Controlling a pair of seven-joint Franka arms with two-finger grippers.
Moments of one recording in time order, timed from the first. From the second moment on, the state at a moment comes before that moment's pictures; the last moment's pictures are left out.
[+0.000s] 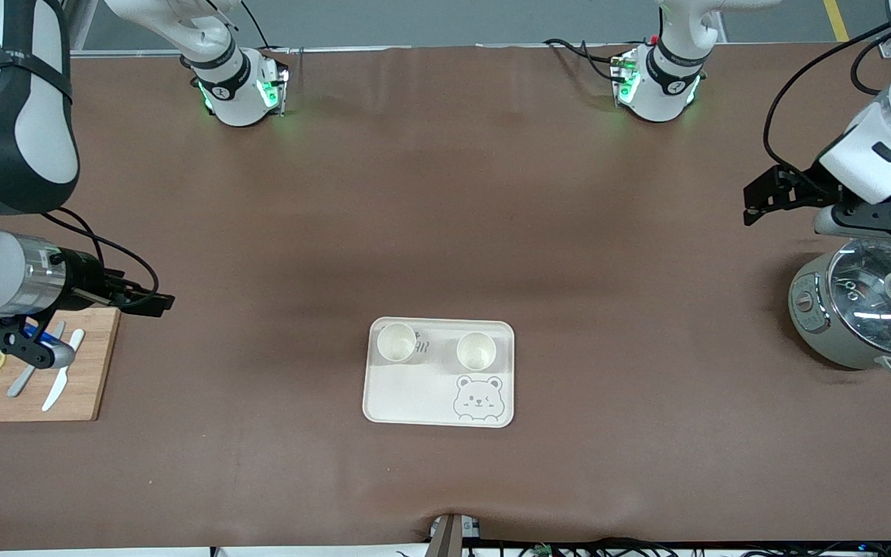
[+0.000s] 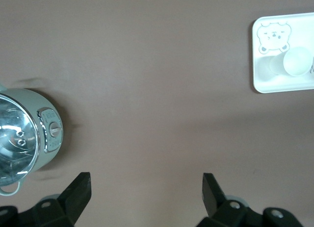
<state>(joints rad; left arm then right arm) -0.05 0.02 -0.10 -1.58 -0.02 1.63 -0.02 0.12 0.47 -0.08 -1.13 0.15 1.39 0.51</state>
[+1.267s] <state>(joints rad) -0.05 0.02 -0.11 -1.57 -0.02 1.62 -0.03 0.04 0.17 -0.08 -1.30 0.05 1.39 0.26</state>
